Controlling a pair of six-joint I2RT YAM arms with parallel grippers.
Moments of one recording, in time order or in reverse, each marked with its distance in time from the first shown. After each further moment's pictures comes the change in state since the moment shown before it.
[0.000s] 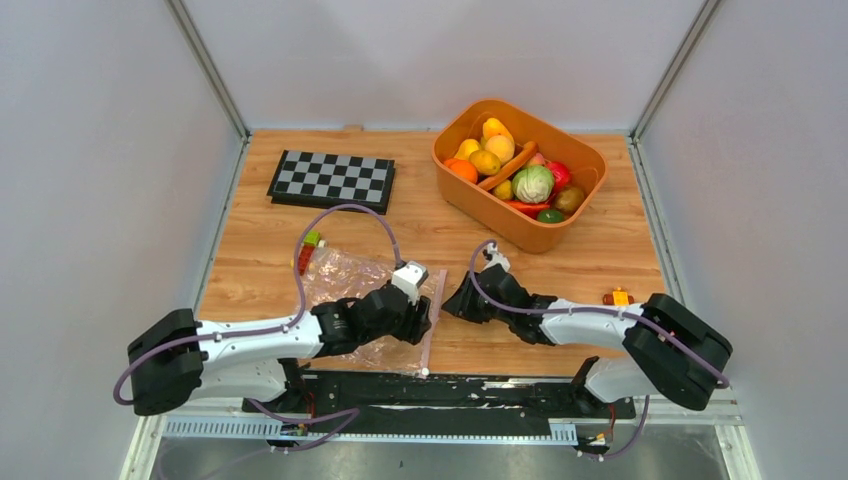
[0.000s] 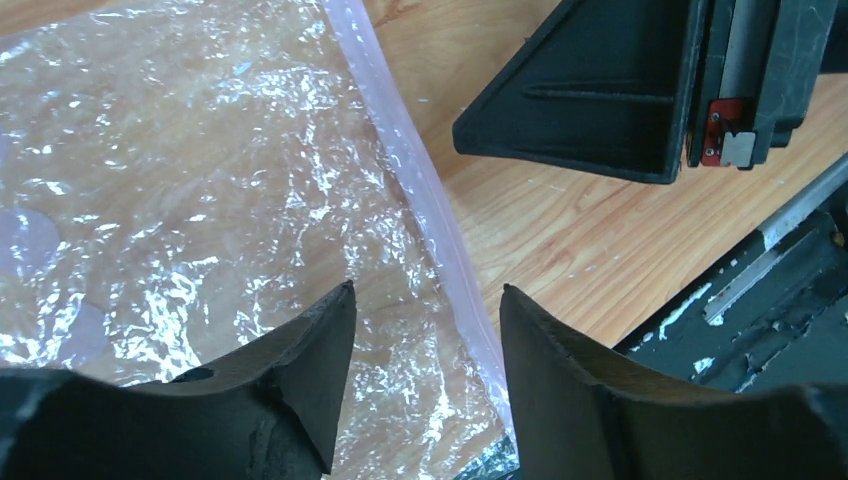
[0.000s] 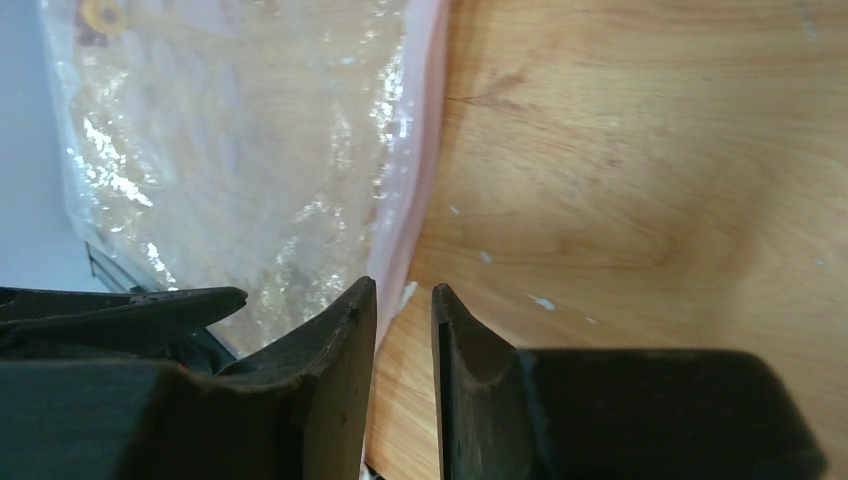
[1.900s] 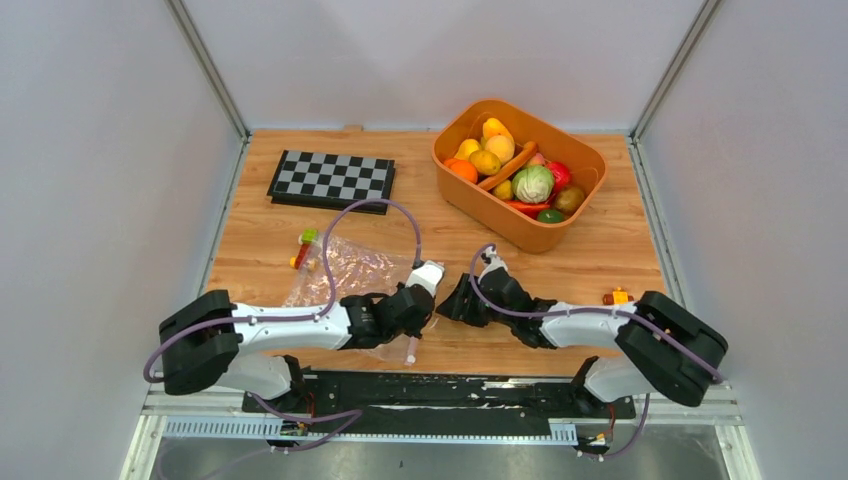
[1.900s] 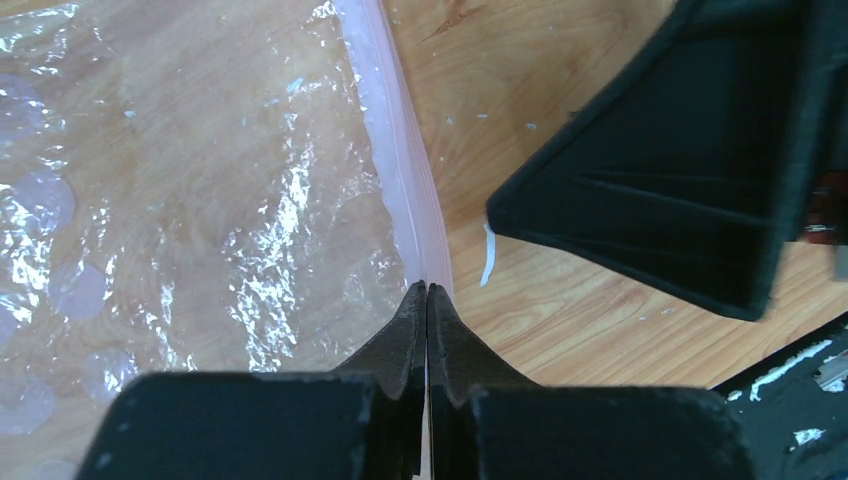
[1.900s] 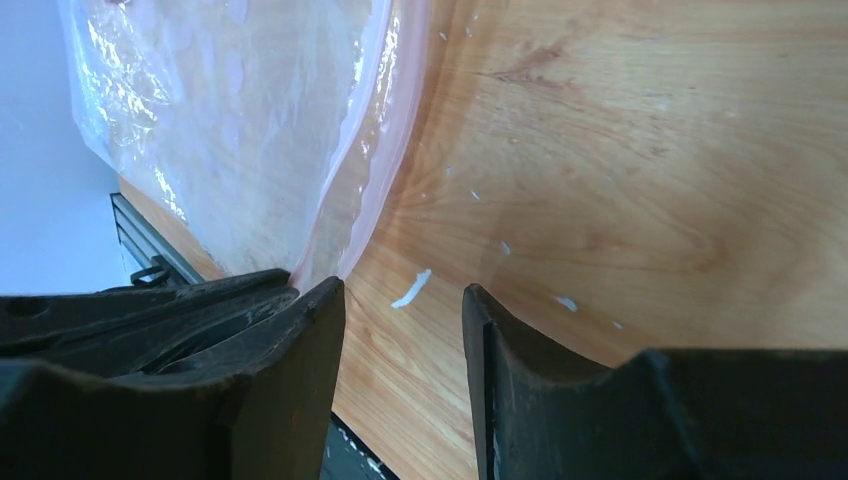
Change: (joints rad) left arm -0.051 0.217 0.154 -0.109 -0.152 0.032; right arm -0.008 -0.010 -0.067 0.090 -0.051 -0.008
